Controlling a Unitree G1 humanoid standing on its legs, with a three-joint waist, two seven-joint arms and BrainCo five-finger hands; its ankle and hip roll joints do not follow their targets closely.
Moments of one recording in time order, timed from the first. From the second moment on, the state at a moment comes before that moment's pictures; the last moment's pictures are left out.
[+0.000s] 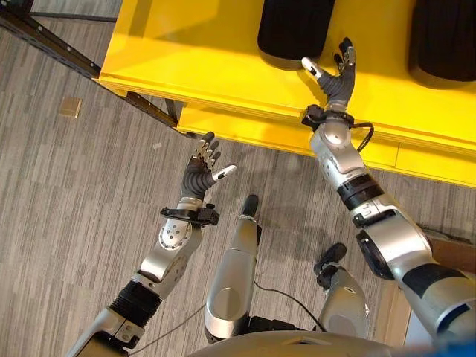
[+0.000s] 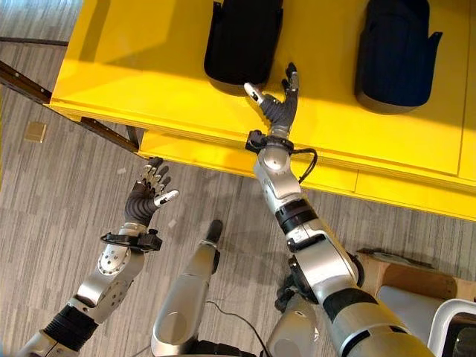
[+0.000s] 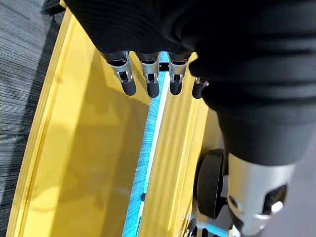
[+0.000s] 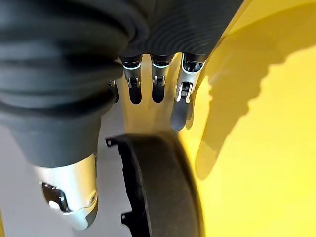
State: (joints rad) left arm -0.12 0.51 -0.40 -0.02 -0.62 -0.30 0.29; right arm -0.92 -0.17 0.28 0.67 0.41 -0.27 -0.60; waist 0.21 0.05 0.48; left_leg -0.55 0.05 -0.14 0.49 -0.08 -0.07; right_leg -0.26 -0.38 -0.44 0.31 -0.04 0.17
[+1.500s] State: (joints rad) left arm 0.18 0.36 -0.20 0.07 -0.56 -0.25 0.07; right arm 0.14 -0.45 0.23 0.06 0.38 -0.25 -0.08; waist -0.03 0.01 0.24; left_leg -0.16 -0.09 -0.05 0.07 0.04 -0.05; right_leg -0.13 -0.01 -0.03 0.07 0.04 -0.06
